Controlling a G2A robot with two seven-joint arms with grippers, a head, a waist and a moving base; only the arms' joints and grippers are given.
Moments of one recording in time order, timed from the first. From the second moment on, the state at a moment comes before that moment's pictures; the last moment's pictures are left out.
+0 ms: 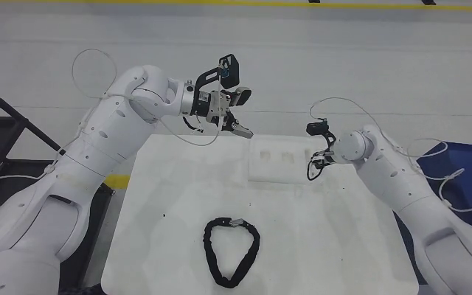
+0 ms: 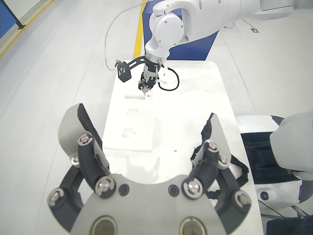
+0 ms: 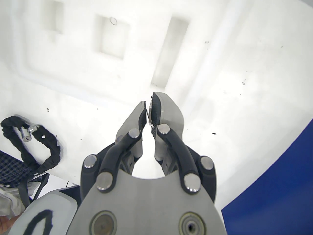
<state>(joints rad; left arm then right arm) 0.27 -1.02 -0.58 -1.16 0.24 -1.01 -0.65 -0.50 -1.15 0.62 -0.86 -0.44 -0.06 1.03</state>
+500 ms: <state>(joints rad) 0.27 -1.02 -0.58 -1.16 0.24 -1.01 -0.65 -0.80 -0.98 1.03 -1.45 -0.37 -0.24 0.94</state>
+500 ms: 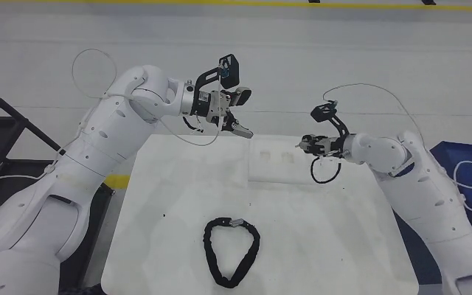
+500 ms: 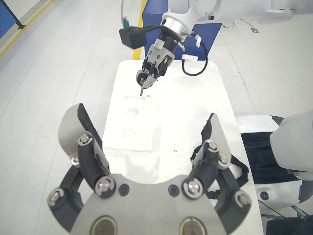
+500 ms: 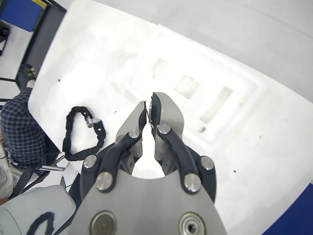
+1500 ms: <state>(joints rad) 0.27 -1.02 -0.58 -1.16 0.24 -1.01 -0.65 -1.12 -0.92 1.36 -1.66 -0.14 -0.50 0.78</state>
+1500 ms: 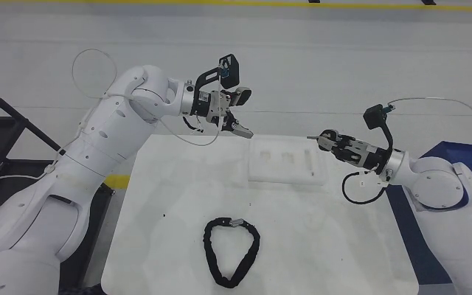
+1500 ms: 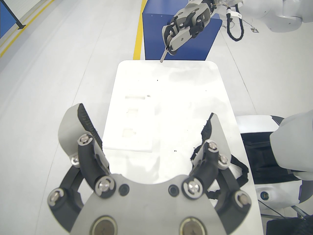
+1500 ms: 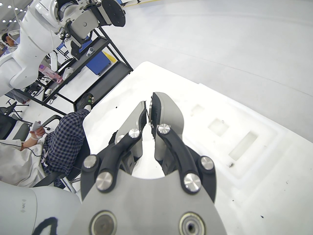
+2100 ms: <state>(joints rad) 0.35 -1.01 -0.56 -1.20 0.24 -1.01 -0.67 -1.12 -0.92 1.36 -1.66 -0.14 -0.50 0.78</state>
